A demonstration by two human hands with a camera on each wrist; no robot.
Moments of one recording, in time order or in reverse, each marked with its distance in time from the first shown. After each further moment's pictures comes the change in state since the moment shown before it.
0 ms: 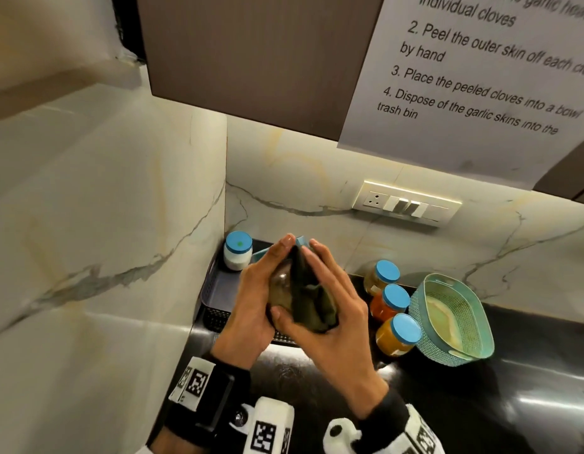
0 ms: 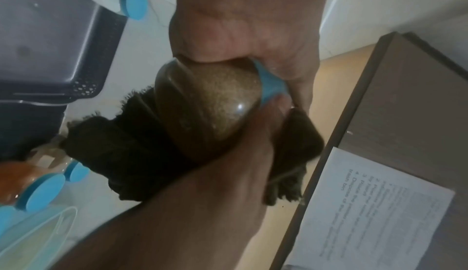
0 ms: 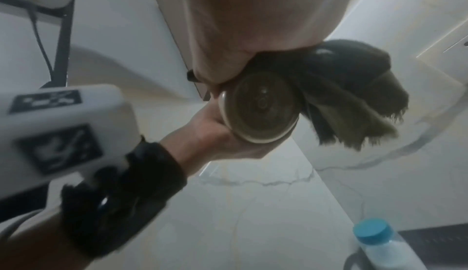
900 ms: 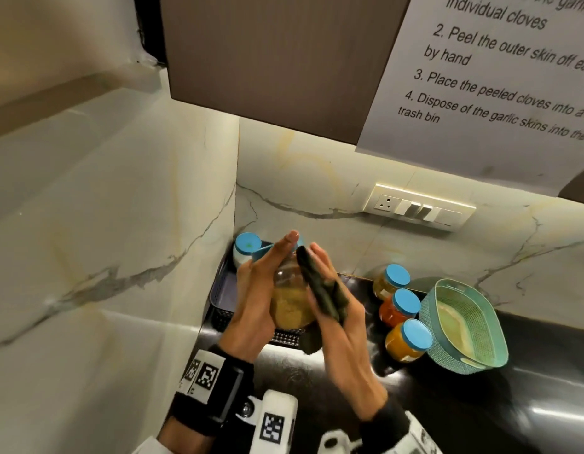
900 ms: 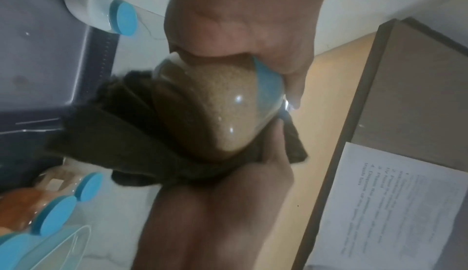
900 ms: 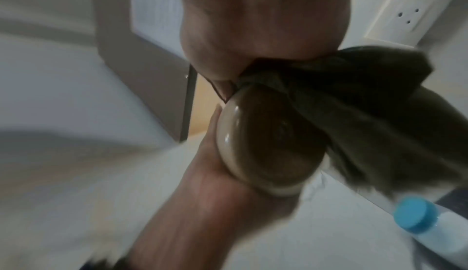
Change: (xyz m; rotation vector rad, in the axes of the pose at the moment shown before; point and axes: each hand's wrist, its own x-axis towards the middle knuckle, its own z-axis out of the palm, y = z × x) left_hand 0.007 0.013 -0.001 0.076 0.190 0.035; right_hand 0.005 -0.002 0.020 0.419 -0.022 0.257
